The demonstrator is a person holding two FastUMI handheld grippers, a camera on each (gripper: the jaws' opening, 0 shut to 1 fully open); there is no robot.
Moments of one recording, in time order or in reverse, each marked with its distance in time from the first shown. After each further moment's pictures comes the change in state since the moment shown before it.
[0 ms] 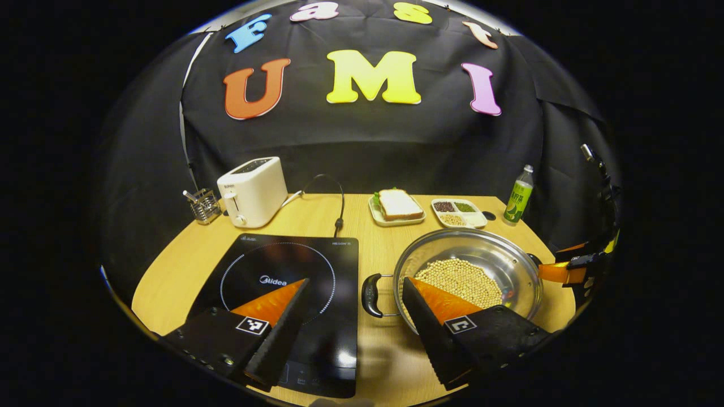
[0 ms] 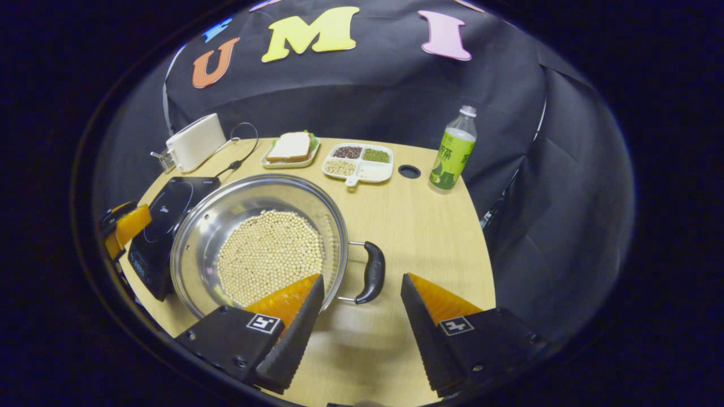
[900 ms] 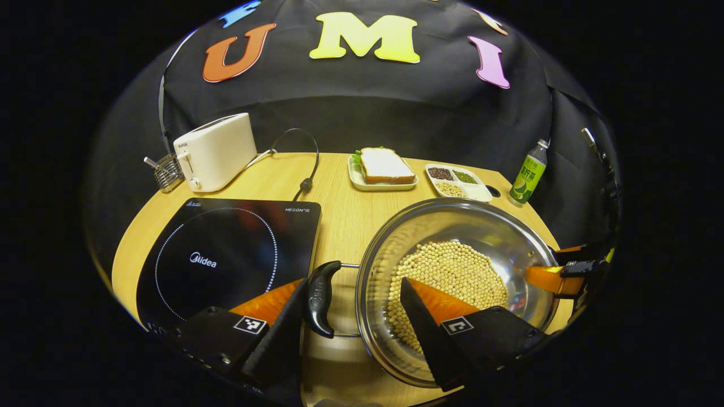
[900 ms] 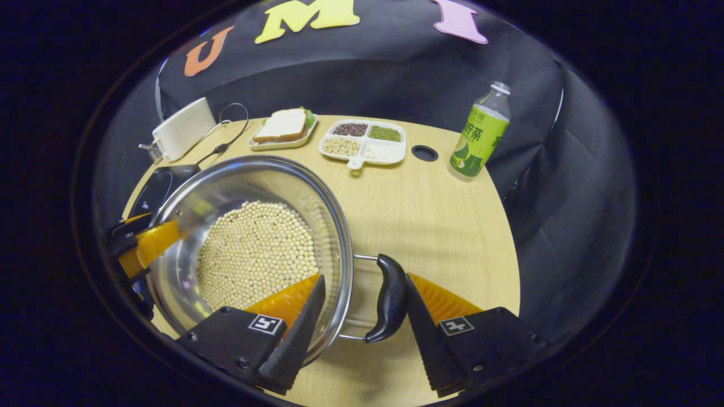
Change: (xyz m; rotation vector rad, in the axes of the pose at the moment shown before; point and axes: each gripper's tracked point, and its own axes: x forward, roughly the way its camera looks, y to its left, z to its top) left arm 0.067 -0.046 -0.037 -0.044 0.165 -0.056; right arm 0.057 0.007 -0.005 0.000 0.098 0.001
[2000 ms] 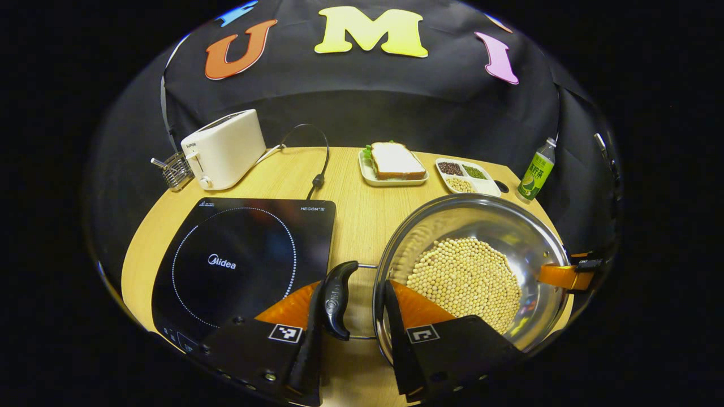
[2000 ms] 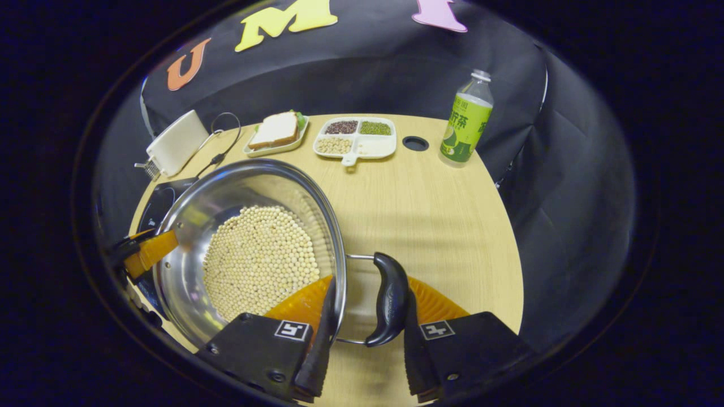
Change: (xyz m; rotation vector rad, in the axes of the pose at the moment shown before) left arm -0.015 0.021 0.008 0.016 0.057 0.039; right arm -0.027 0.008 -0.003 0.103 0.037 0.010
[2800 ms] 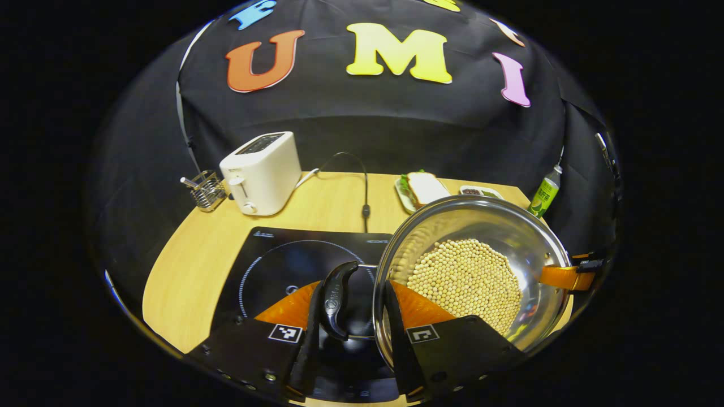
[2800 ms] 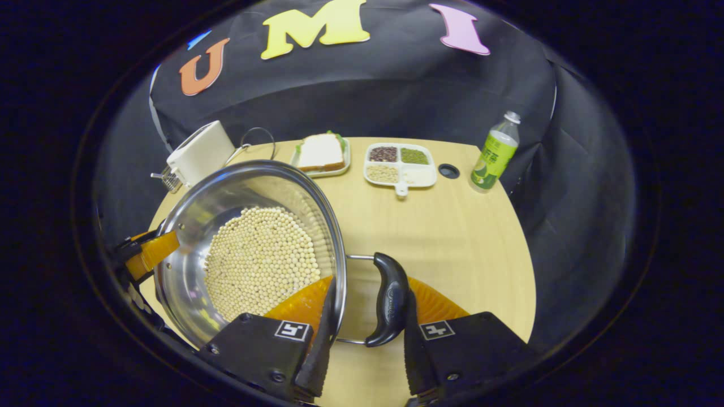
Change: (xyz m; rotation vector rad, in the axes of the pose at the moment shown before) left arm -0.045 0.105 0.045 -0.005 -0.075 0.045; right arm -0.041 0.117 0.035 -0.005 -0.060 0.039
